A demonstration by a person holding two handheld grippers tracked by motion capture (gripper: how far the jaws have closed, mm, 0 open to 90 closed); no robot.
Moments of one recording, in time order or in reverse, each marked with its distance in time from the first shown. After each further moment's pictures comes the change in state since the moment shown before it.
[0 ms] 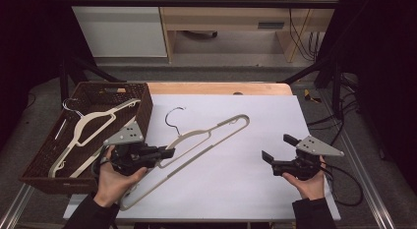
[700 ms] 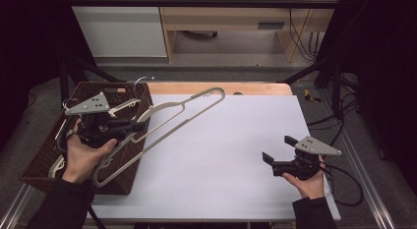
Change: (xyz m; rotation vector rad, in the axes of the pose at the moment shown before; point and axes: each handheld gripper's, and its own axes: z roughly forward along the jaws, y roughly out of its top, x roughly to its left) left arm 0.055 0.031 -0.053 -0.017 0.090 0.033; right arm -0.004 -0.006 0.003 0.043 -0.009 0.002
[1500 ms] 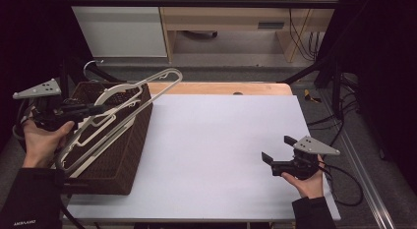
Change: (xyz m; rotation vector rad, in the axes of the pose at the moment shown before) left arm 0.090 -0.025 -0.059 -0.049 0.120 -0.063; right arm 0.000 -0.001 0.002 0.009 -0.010 -0.006
